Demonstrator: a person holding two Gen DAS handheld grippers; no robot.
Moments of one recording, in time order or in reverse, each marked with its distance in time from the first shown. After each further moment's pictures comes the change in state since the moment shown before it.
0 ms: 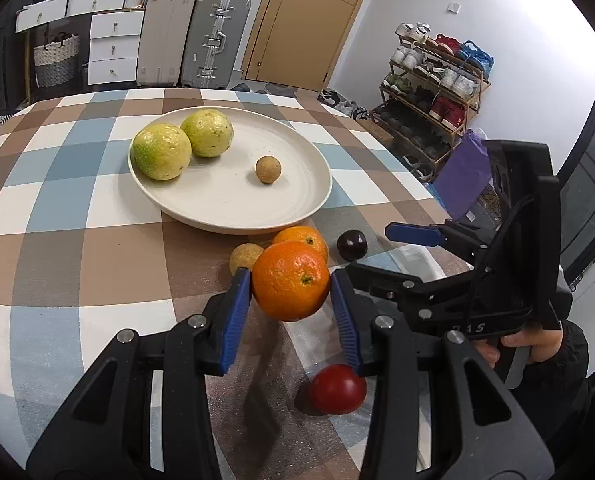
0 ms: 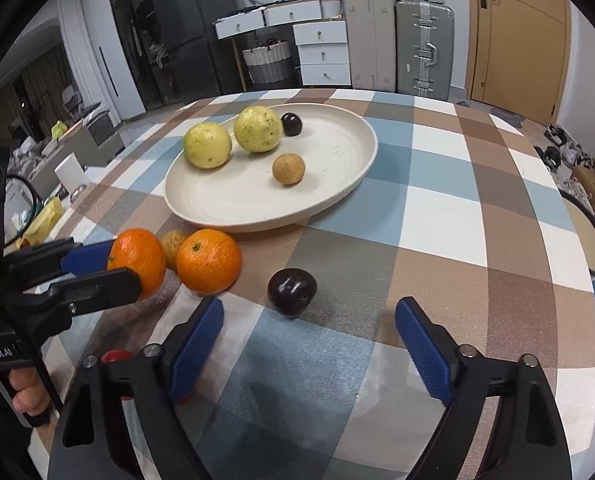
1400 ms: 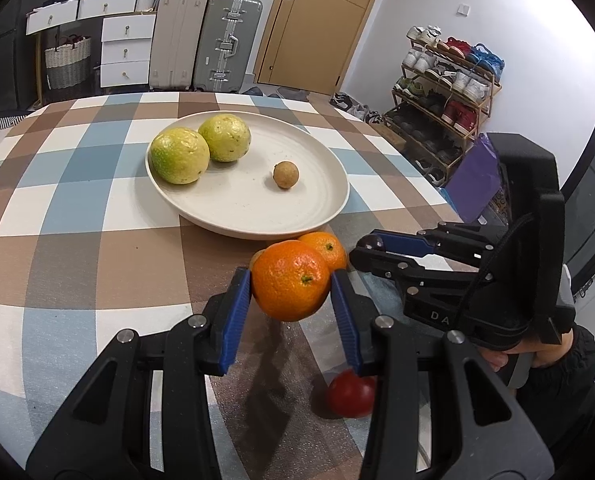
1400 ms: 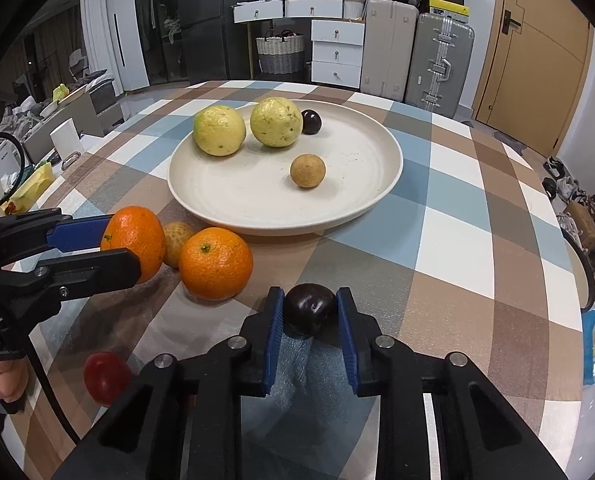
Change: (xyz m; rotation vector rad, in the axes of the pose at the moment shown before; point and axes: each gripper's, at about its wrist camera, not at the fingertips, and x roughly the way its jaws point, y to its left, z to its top) left arm -0.002 0.004 -0.001 -0.011 -0.019 0.047; right arm 0.010 0.019 0.008 -0.111 0.008 -0.064
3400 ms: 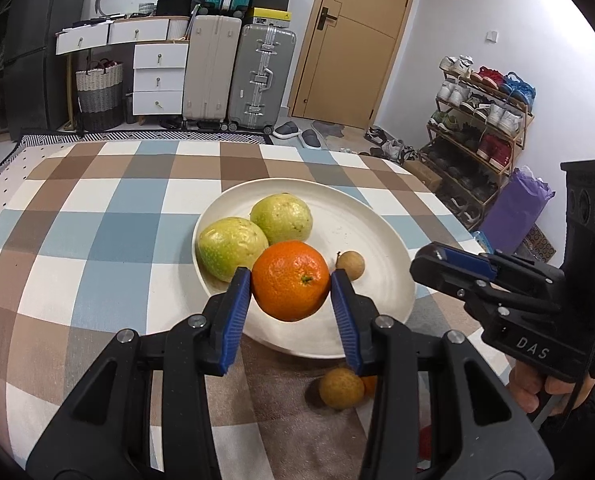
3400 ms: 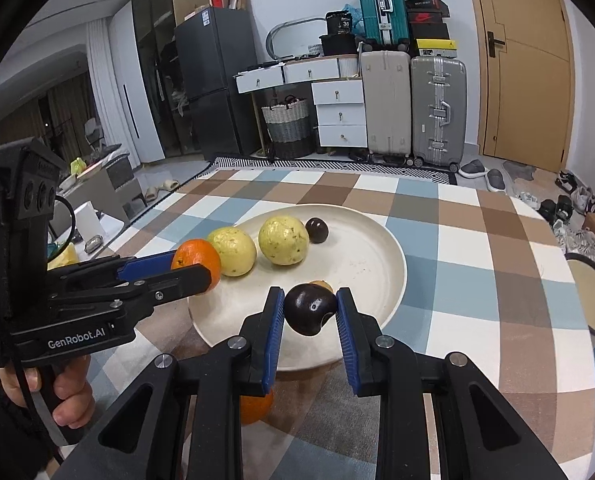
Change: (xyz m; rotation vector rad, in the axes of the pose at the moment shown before) left arm 0.027 0.036 0.064 -0.030 -0.122 0.130; right arm -0.016 -0.018 0.049 0.106 -0.243 0.112
